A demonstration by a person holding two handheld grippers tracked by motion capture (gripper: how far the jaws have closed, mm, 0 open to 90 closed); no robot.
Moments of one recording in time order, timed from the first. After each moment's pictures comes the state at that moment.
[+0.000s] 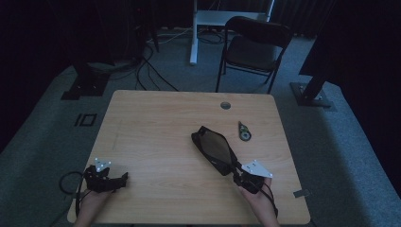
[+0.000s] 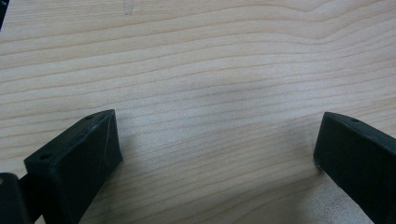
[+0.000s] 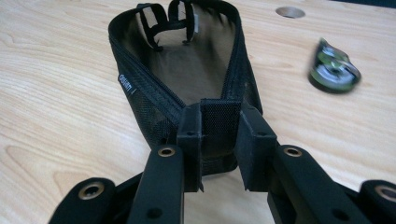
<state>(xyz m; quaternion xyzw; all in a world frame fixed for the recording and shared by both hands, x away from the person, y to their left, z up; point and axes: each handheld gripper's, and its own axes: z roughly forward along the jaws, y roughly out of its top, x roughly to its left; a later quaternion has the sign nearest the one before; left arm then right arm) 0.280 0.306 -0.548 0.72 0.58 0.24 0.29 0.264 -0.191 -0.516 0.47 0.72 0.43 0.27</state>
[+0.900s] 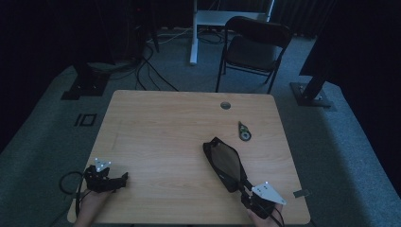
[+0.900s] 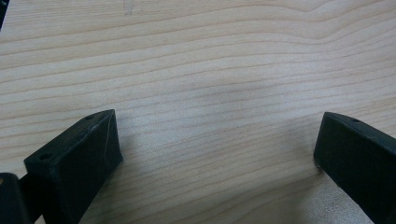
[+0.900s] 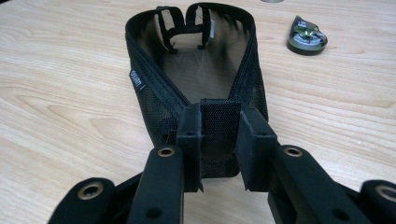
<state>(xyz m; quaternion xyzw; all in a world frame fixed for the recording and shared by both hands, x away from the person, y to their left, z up) 0.280 0.306 -0.548 0.72 0.58 0.24 0.29 0.199 -0.204 -0.515 0.50 0.70 0.43 0.27</state>
